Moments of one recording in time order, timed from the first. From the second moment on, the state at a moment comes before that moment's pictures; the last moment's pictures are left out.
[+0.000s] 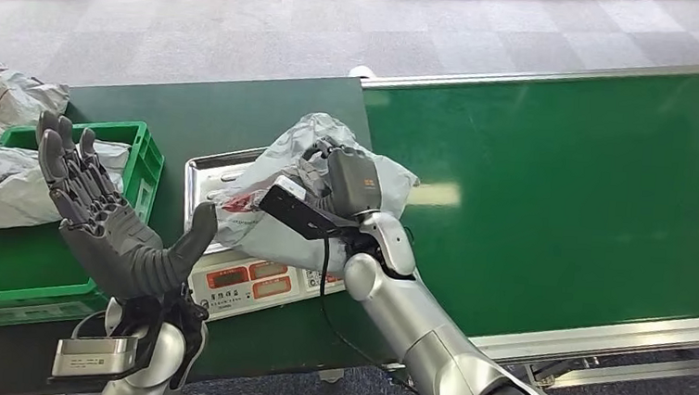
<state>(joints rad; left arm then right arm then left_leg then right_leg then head) -0.18 -0.16 -0.41 -1.66 -0.23 0.68 -0.70 -0.71 0.37 0.42 -0.62 0.71 -0.39 -0.29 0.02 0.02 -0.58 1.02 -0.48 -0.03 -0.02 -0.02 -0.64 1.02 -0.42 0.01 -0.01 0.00</state>
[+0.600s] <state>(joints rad) -0.17 -0.16 -0.40 -1.66 -0.27 0.64 -0.70 -0.74 0.34 0.40 -0.50 0.63 -0.20 -0.41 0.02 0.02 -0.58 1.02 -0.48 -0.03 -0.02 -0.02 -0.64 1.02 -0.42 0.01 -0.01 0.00</state>
